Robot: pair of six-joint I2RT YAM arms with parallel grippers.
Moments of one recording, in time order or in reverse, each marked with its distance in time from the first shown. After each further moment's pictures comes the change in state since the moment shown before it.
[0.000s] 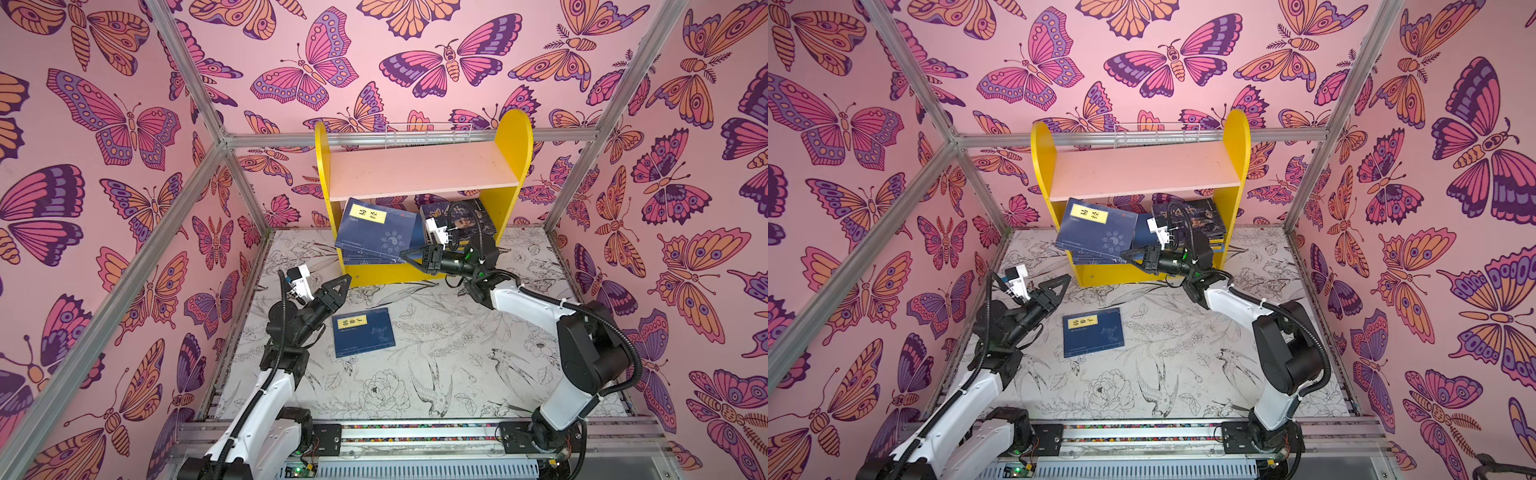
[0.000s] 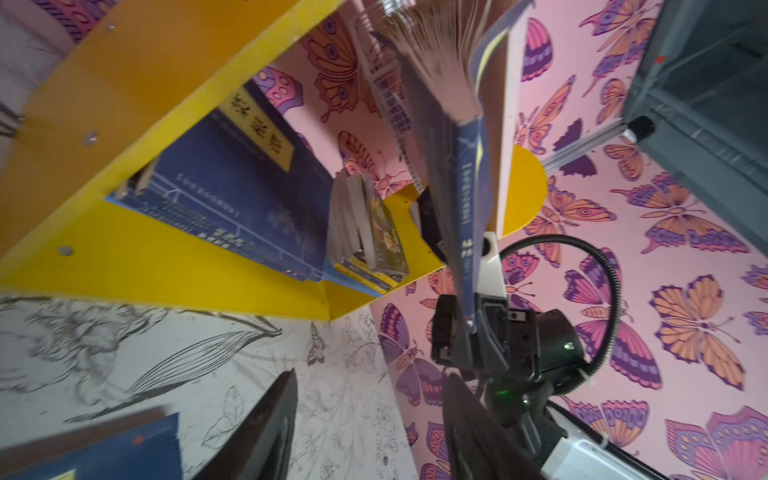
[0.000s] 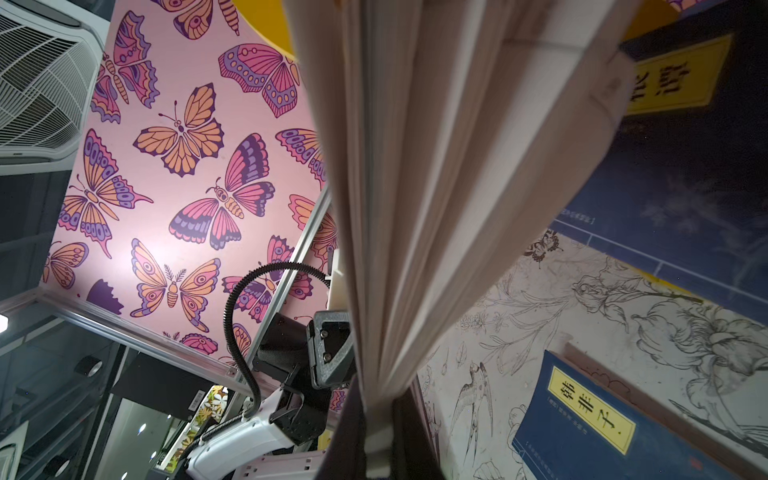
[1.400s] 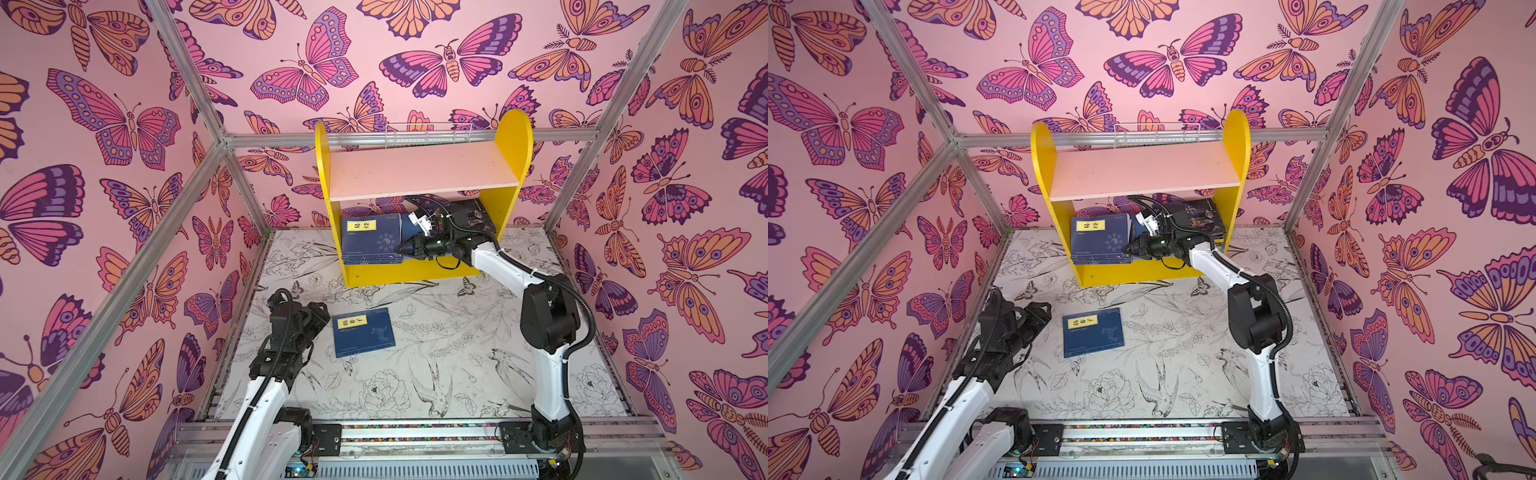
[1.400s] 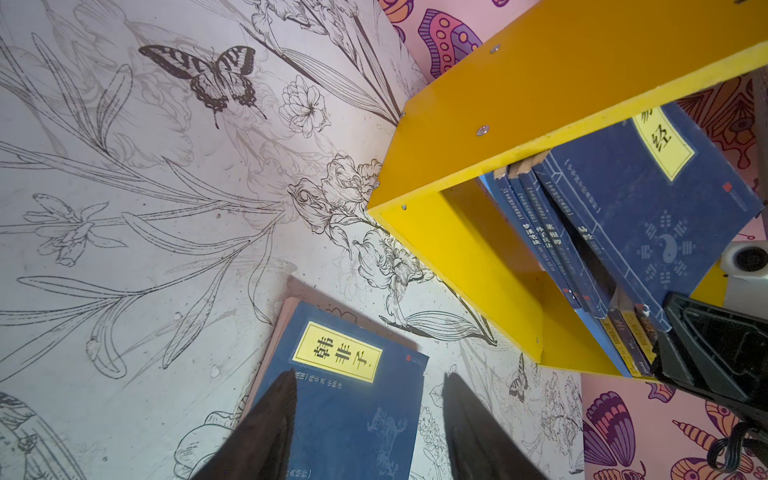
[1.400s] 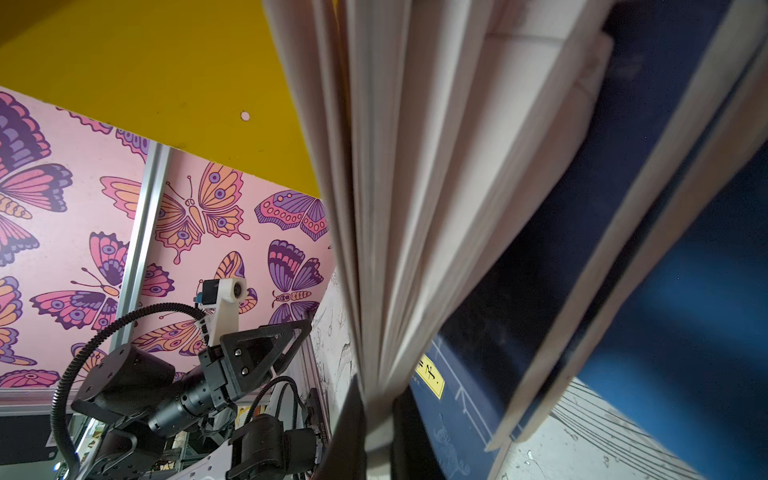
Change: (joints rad) left arm 0.027 -0.087 0.102 -0.757 -0.427 0.131; right arm -0.045 0.384 0.645 -0.931 0.002 -0.543
